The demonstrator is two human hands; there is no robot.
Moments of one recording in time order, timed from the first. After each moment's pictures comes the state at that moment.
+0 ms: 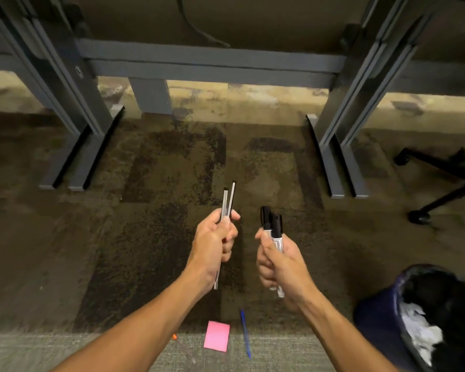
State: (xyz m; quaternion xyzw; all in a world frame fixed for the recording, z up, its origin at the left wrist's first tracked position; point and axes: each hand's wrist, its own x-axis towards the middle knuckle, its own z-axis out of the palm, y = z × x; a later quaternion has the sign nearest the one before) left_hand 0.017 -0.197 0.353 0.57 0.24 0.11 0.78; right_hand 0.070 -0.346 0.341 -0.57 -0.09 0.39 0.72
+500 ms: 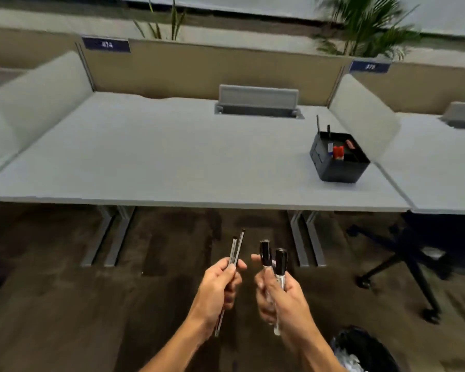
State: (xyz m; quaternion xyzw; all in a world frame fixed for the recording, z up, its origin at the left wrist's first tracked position) left_hand -0.030 -0.193 0.792 0.58 0.16 0.05 0.80; right_hand 0.028 -0.344 0.801 -0.58 -0.12 0.34 0.73
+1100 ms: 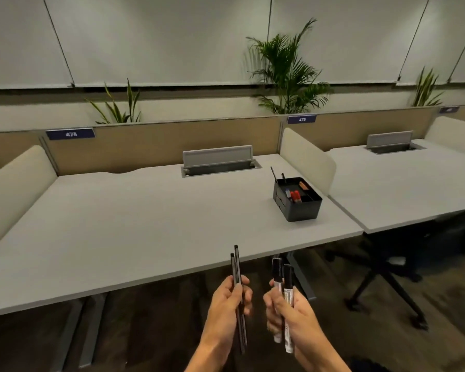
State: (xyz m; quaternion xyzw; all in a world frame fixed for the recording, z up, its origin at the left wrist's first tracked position) left_hand 0.010 -0.188 0.885 0.61 0.10 0.04 0.79; right_hand 0.045 -0.346 0.878 -0.58 -0.07 0.24 0.78
